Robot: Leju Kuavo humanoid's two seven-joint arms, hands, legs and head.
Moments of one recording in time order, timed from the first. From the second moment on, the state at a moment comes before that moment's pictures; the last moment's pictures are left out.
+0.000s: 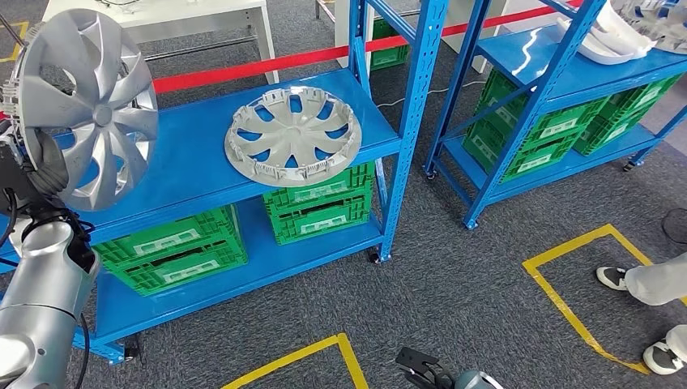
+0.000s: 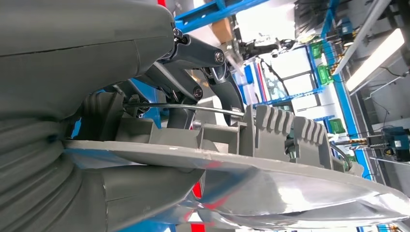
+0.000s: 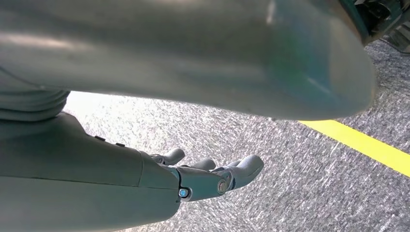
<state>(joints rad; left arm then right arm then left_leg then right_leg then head) -0.85 0.03 0.11 -0.52 -0.11 0.45 -0.69 -0.23 0.03 -0.54 -0.22 1.15 0.40 -0.03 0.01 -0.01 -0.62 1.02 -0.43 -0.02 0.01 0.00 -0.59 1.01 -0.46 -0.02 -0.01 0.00</state>
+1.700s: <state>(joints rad) -0.80 0.06 0.08 -0.58 -0.03 0.44 -0.69 -0.22 0.03 -0.54 -0.22 1.13 0.39 -0.04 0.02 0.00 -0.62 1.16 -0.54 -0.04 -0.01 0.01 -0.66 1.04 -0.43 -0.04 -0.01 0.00</state>
